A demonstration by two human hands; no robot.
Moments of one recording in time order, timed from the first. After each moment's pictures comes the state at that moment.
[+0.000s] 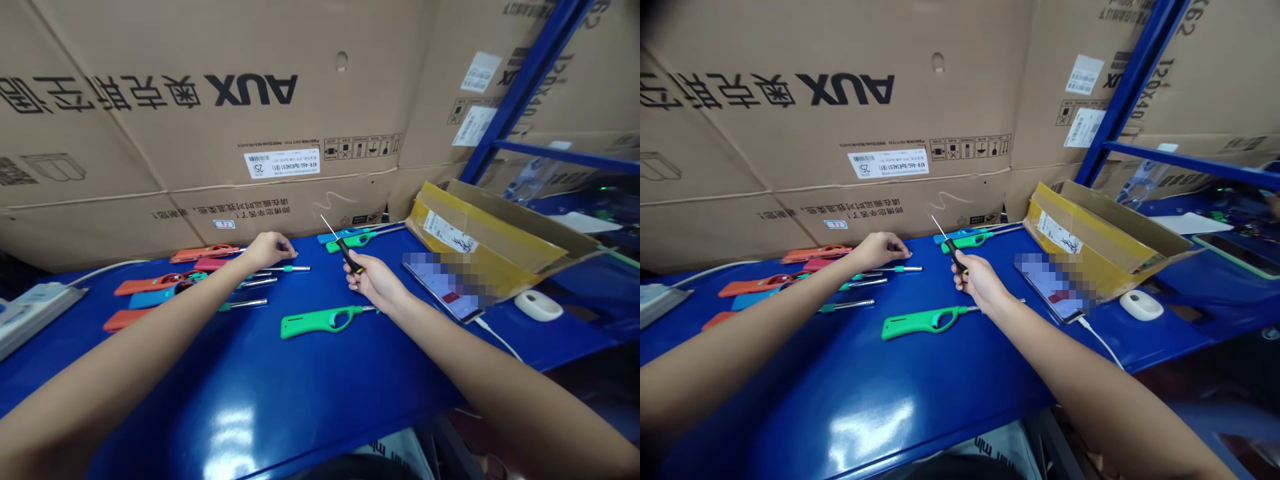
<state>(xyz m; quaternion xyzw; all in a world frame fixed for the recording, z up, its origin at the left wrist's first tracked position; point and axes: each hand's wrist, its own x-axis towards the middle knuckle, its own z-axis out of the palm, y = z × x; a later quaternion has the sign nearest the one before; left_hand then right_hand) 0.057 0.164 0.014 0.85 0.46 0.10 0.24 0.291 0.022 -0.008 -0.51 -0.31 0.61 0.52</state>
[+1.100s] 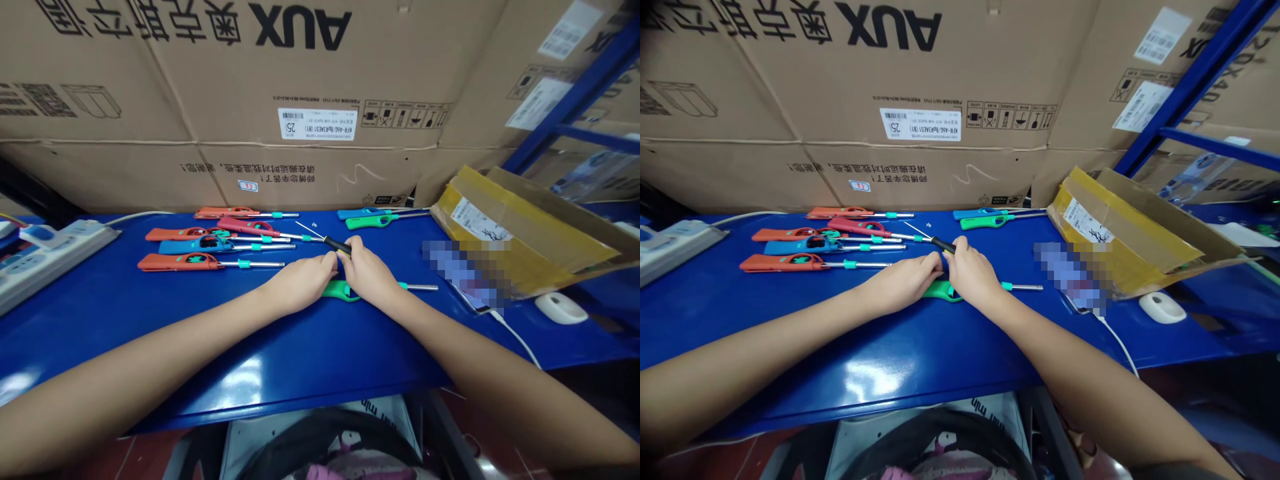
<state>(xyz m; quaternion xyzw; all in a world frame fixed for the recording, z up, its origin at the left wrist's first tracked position) 0.073 0.013 -0.005 0.92 0.37 0.09 0.13 0.242 -0.005 -0.005 -0.67 -0.72 0.10 0.14</state>
